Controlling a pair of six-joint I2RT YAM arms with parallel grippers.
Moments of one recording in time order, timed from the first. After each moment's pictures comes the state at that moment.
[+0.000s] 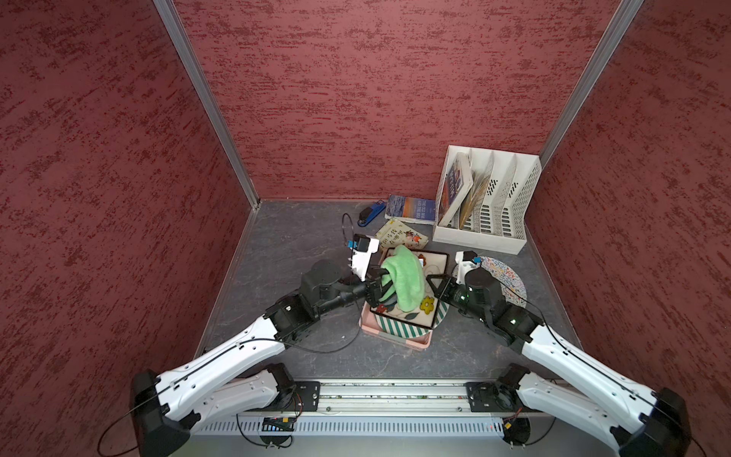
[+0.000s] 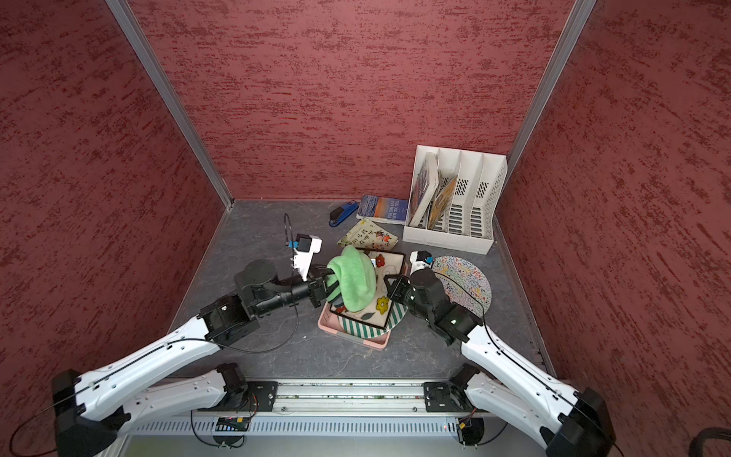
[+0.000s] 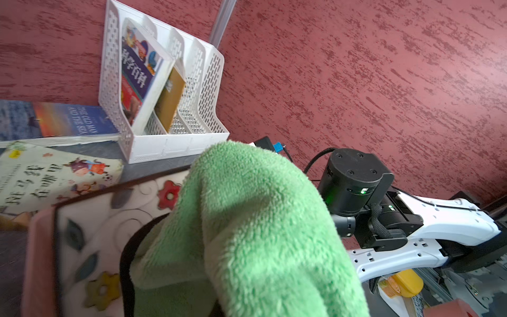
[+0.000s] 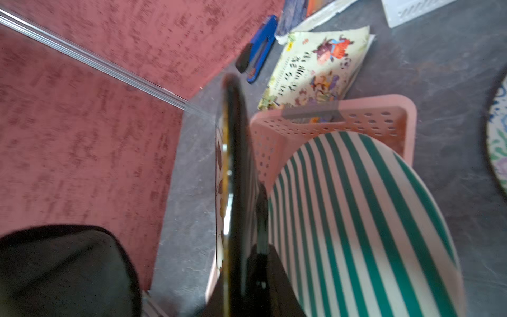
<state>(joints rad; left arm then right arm) -0.92 1.02 0.88 0.00 0.17 -0.52 0.69 0.88 0.63 -0.15 0.03 1.00</state>
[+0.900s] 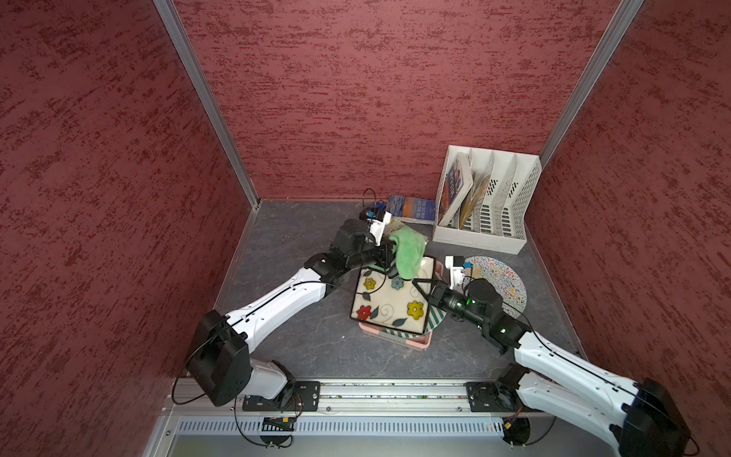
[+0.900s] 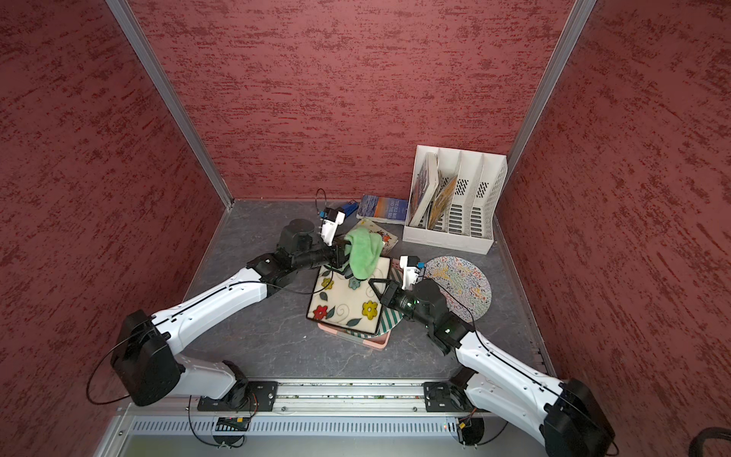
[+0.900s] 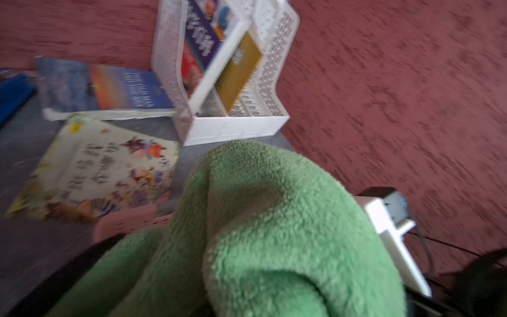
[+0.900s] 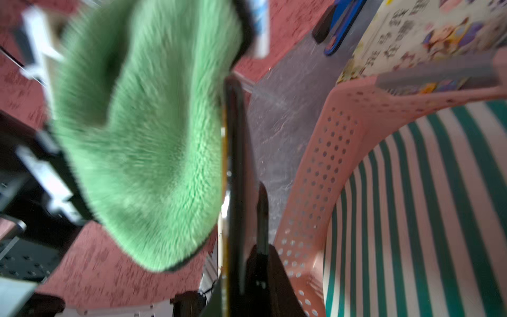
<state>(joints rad) -0.72 1.43 1.13 -0.06 0.39 -0.40 0.71 0.91 0.42 0.30 -0.21 1.06</state>
